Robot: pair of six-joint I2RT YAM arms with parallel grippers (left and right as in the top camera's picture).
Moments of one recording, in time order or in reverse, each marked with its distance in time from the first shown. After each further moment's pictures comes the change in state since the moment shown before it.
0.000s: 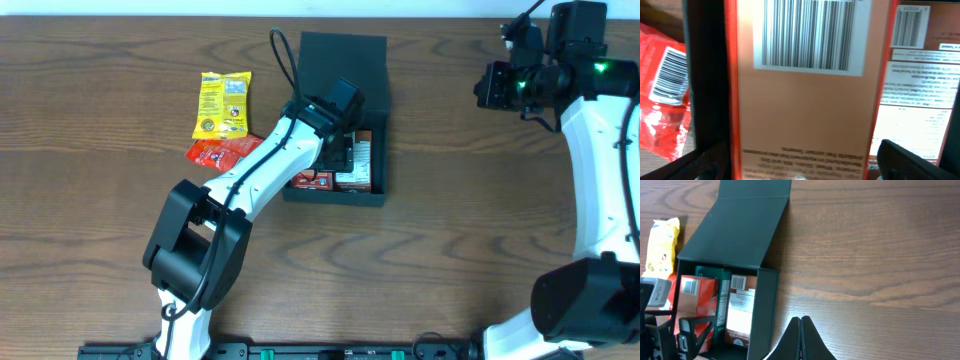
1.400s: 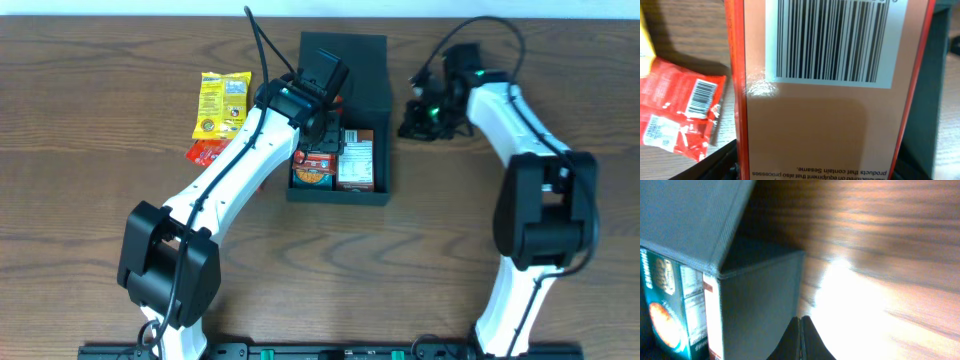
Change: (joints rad) left arm 0.056 -0.111 0.077 -0.036 0.092 0.128; right arm 0.138 0.369 -0.086 0.152 -0.108 0.050
